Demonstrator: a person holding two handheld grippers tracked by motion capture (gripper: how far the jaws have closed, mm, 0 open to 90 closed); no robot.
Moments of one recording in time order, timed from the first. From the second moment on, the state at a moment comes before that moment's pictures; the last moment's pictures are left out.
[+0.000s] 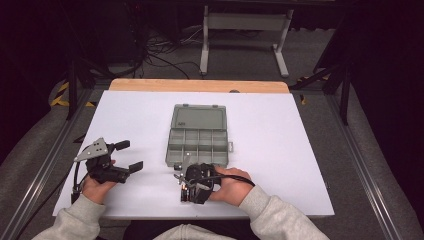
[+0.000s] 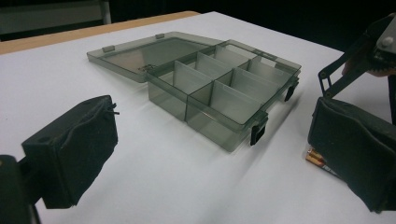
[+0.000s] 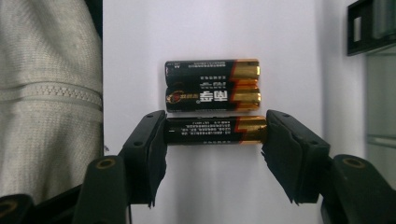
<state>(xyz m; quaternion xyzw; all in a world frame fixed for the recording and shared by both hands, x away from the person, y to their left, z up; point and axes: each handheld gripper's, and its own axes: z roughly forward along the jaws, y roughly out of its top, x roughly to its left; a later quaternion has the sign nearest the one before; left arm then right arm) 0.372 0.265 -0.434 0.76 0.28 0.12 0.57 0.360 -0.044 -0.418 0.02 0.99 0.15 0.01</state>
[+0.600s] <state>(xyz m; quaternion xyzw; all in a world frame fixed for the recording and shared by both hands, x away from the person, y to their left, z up) 0.373 0.265 -0.434 0.76 0.28 0.12 0.57 0.377 -0.051 -0.384 0.02 0.99 0.16 0.02</state>
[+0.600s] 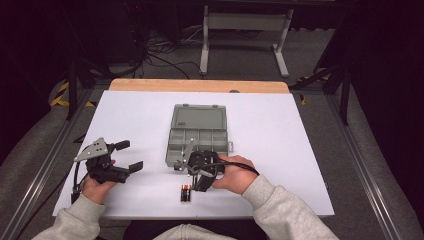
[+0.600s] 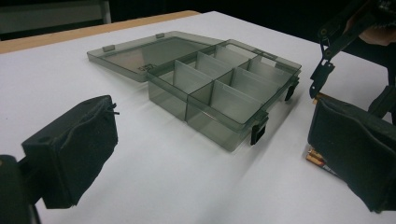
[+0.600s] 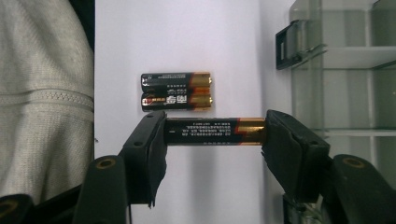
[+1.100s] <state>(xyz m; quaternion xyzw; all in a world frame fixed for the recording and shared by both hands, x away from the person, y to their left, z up) 0.373 0.265 -0.434 0.76 0.28 0.12 0.57 0.401 -0.055 -0.357 0.03 0.98 0.18 0.04</state>
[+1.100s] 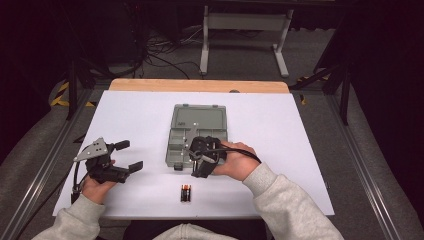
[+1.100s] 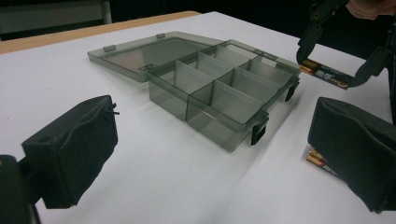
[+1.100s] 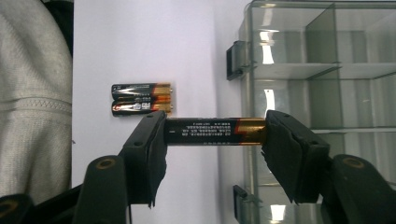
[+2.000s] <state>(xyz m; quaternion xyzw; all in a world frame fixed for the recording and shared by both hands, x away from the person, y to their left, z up) 0.373 0.267 -0.434 0.76 0.28 0.12 0.57 0.466 -0.066 -0.335 0.06 0.98 0.19 0.06</state>
